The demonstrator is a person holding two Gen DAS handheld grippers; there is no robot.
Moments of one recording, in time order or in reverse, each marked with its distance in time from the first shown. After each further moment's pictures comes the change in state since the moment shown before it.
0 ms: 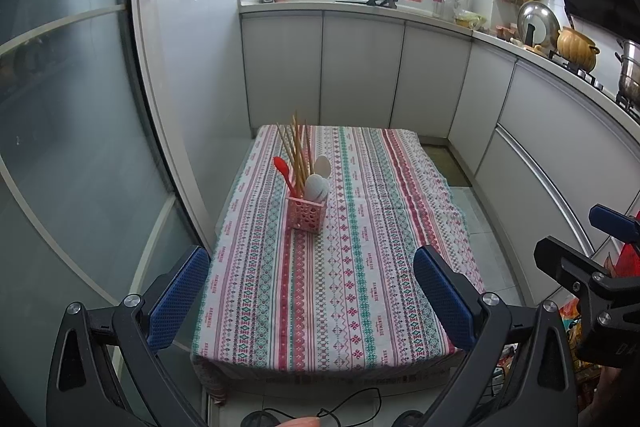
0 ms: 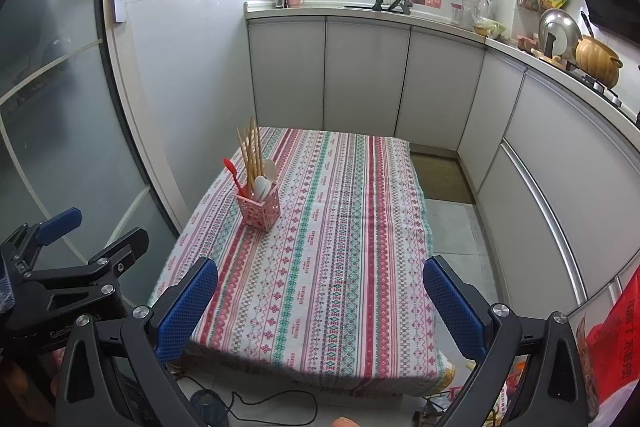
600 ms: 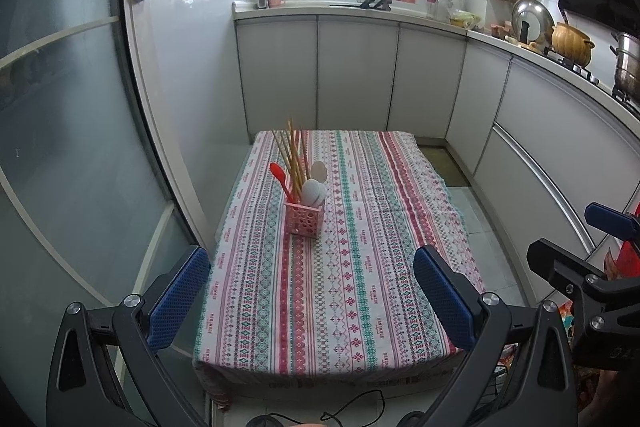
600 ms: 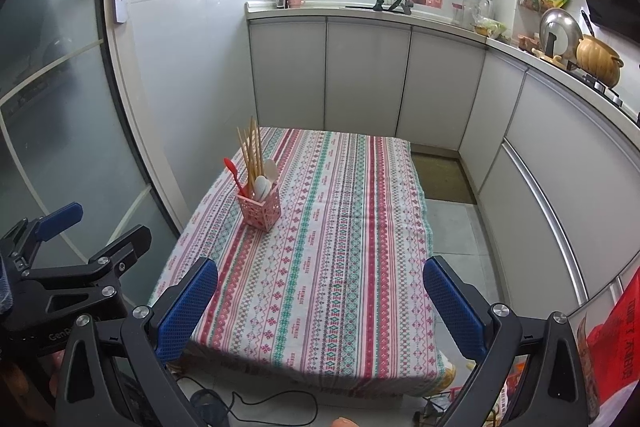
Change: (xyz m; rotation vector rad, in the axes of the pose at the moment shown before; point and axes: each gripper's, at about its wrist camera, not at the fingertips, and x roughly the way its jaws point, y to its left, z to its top) left arm -0.004 -0.007 -0.001 0.027 -0.018 0.001; right arm 0.000 -0.001 0.000 0.001 0.001 0.007
